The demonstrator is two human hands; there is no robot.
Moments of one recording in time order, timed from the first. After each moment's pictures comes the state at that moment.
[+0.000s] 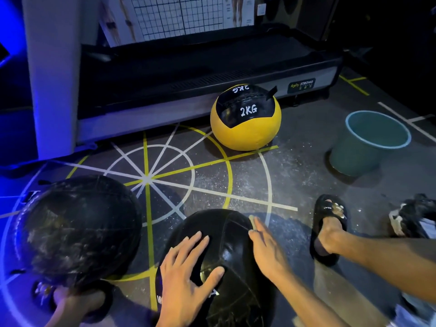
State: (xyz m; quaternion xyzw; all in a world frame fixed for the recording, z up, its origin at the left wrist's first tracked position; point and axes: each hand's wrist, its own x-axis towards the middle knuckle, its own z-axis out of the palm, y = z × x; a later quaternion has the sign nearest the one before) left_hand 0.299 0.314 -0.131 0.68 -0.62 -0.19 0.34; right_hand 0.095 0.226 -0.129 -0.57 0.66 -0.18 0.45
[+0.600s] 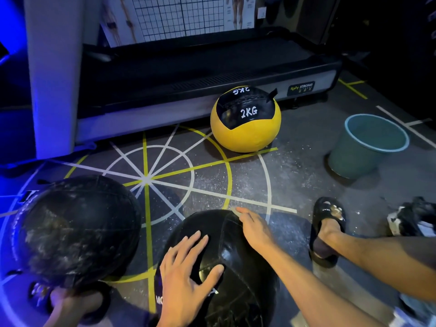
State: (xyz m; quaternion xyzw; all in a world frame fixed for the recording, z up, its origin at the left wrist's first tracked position) left_hand 0.298 0.311 -0.132 0.68 -0.61 -0.20 0.36; right_hand 0.121 0.180 -0.113 -0.58 0.64 -0.18 0.47
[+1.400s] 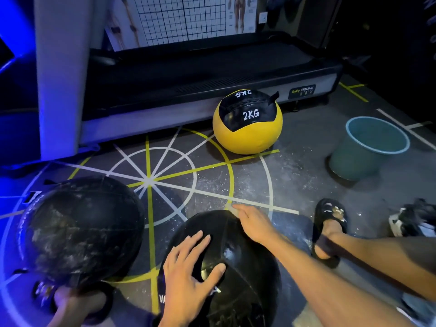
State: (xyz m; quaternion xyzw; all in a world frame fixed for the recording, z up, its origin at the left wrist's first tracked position) left_hand 0.303 0.313 -0.132 0.68 -0.60 -0.21 0.37; right_hand 0.124 0.162 -0.104 -0.71 0.58 -0.11 0.38
